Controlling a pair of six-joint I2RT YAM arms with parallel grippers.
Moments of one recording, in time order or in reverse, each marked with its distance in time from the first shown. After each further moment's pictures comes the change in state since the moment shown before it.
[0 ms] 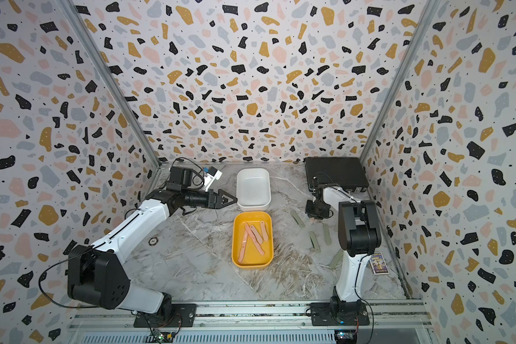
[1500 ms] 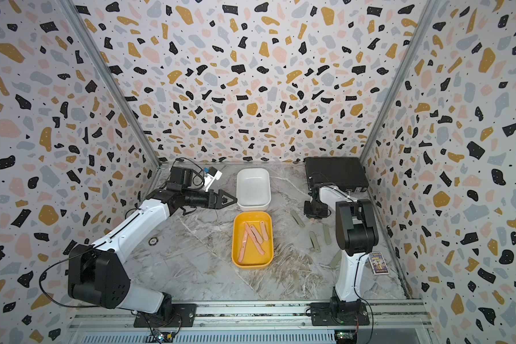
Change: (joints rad) left arm 0.000 0.004 0.000 -0.009 -0.026 0.013; right arm 0.037 0.011 0.026 -0.055 0.077 -0.037
